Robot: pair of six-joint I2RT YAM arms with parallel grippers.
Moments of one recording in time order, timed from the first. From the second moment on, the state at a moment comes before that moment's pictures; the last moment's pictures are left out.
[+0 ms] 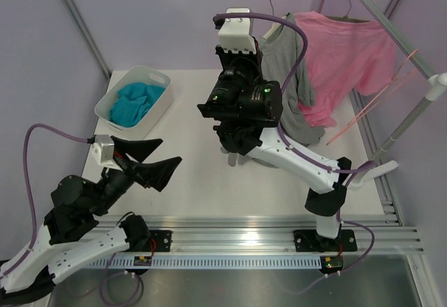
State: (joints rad) left arm -1.00 0.34 0.85 -0.30 -0.21 -0.31; right arm 1.19 1.92 2.31 0.82 1.56 -1.44
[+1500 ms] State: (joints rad) left arm -1.00 0.66 1.38 -0.47 0.25 -0.09; right arm 1.37 0.71 1.14 -0.54 0.23 0.22
